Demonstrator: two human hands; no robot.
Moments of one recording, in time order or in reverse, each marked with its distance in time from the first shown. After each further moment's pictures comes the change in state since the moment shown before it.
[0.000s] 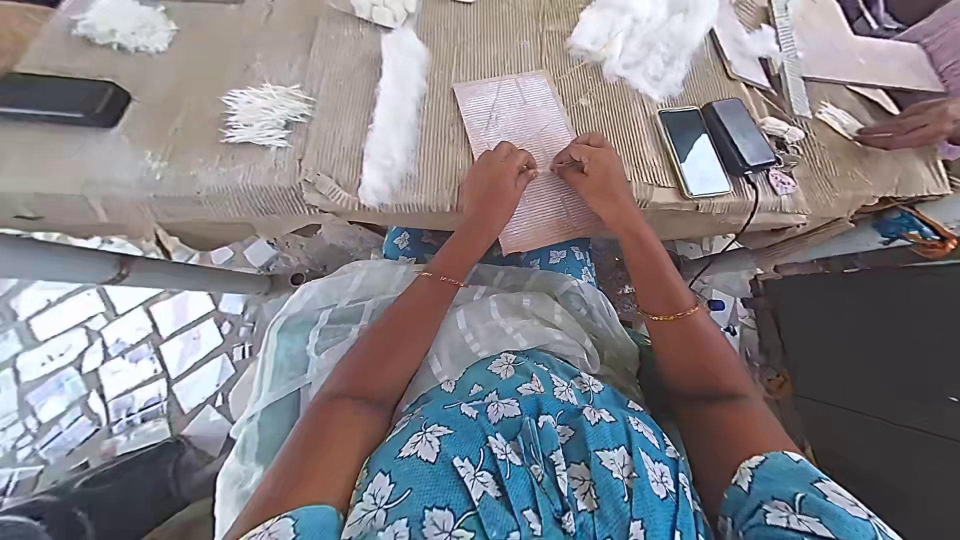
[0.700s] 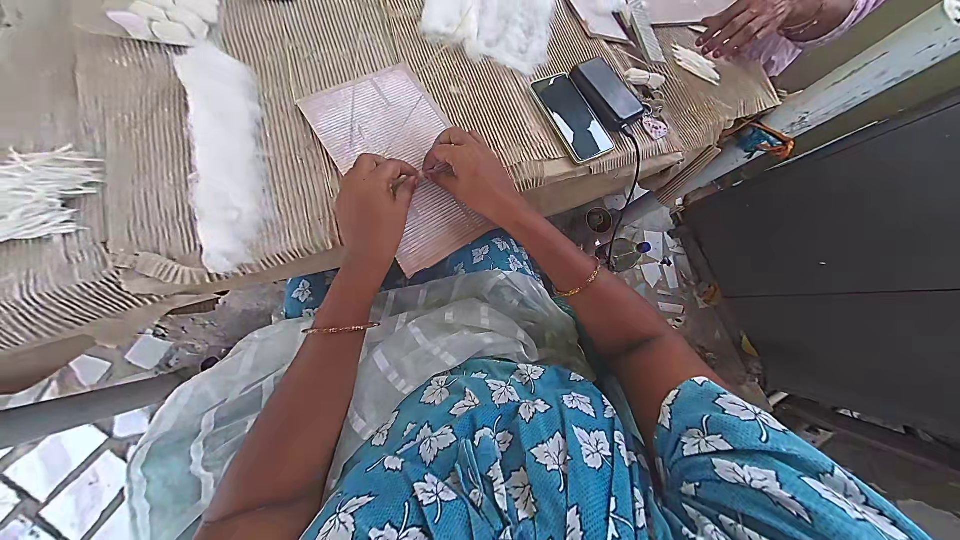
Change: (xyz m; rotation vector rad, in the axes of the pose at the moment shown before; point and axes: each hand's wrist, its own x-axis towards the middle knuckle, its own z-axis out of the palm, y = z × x) left_hand 0.000 0.003 0.000 0.038 0.006 -0.020; right_hand 0.002 -0.002 0.016 -0.069 0.035 -0.088
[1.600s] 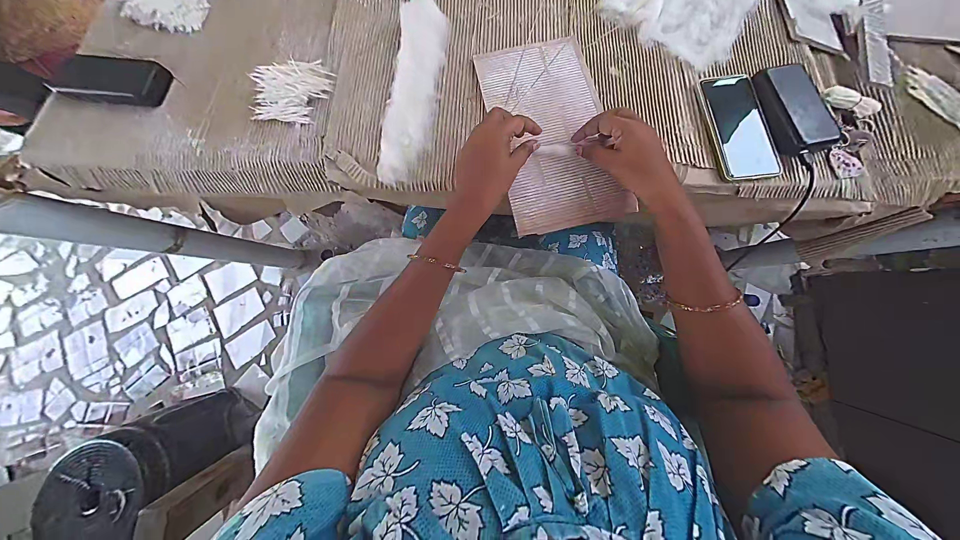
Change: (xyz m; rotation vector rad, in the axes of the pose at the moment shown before) left_hand -0.003 -0.017 -0.025 -0.131 -0.006 -0.081; right_hand -0.001 0.001 -0.029 0.152 -0.154 0.103
